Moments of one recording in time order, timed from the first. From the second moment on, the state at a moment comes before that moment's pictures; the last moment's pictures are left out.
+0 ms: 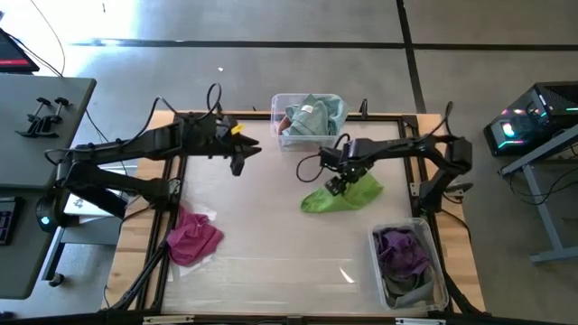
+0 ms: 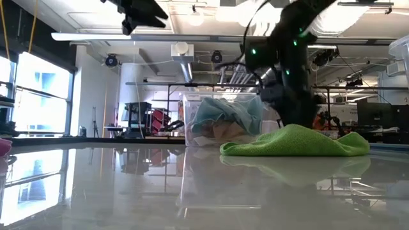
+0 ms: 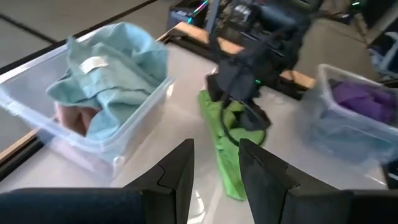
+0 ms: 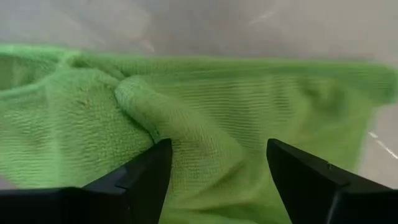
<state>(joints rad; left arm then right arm) 0.24 1.07 1.03 -0.40 -0.04 -0.26 -0.25 1.71 1.07 -0.92 0.01 0.65</state>
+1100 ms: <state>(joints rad) 0.51 1.24 1.03 0.15 0.25 0.03 -0.45 1.48 1.37 -0.53 -0.30 0.46</state>
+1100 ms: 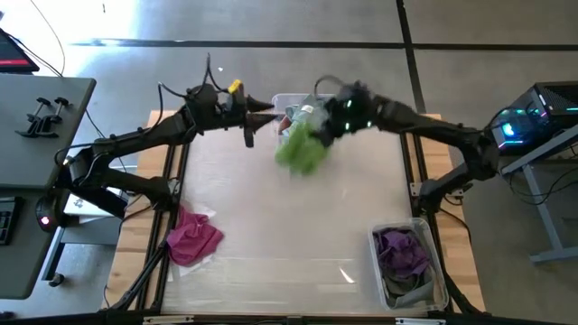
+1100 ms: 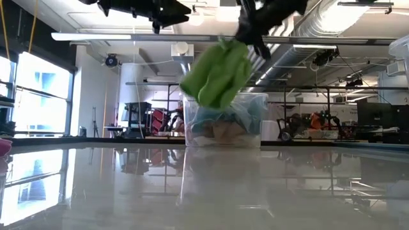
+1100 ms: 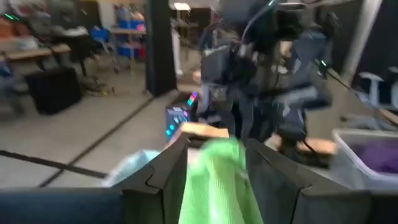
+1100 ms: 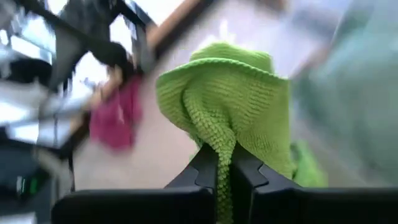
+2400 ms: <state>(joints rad) 0.54 1.22 1.03 0.08 0.14 -0.15 -0.65 1.97 1.81 -0.95 -0.07 0.23</state>
